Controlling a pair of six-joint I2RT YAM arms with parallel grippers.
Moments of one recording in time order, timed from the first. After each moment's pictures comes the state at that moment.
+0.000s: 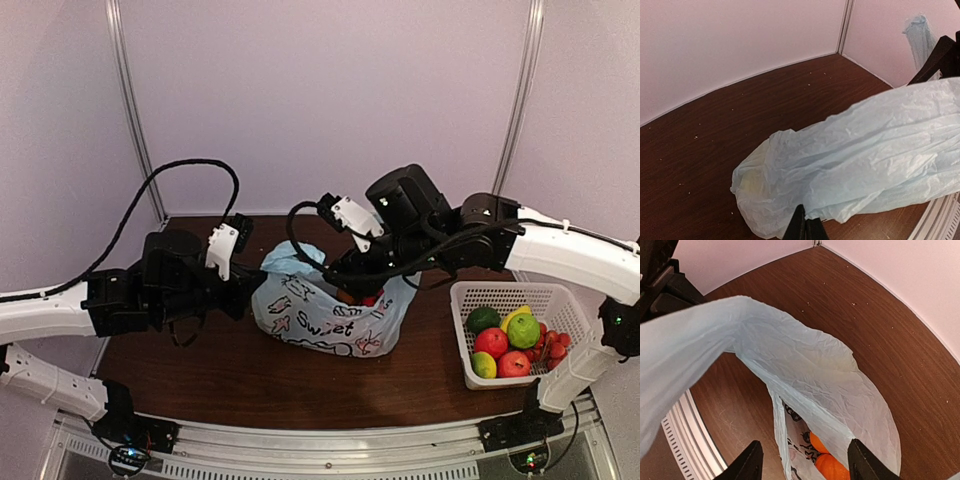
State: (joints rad) left arm -1.09 1.07 0.84 -0.18 -0.33 -0.27; right arm 1.11 1.51 1.52 -0.68 0.16 0.13
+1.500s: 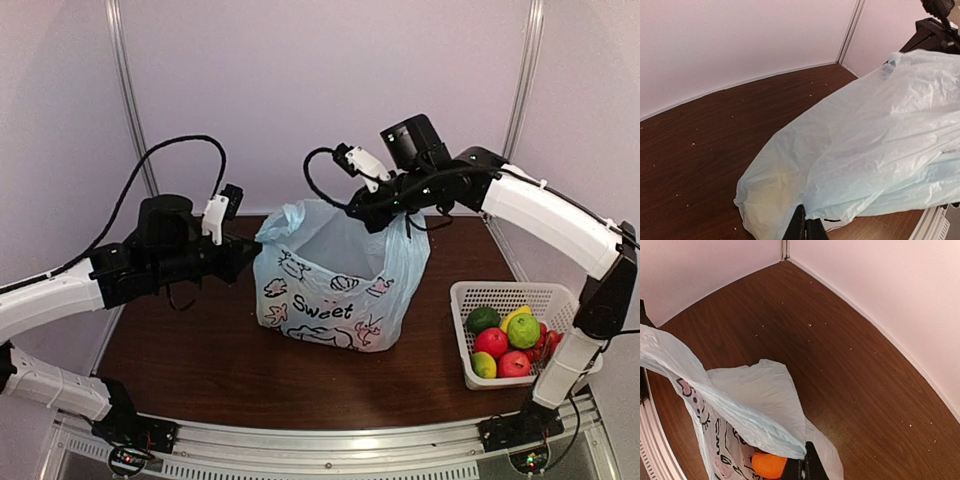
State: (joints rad) left arm -0.84 1.12 0.90 -0.16 -0.06 -0.27; right arm 0.83 1.70 1.76 -0.72 -0.01 -0.09
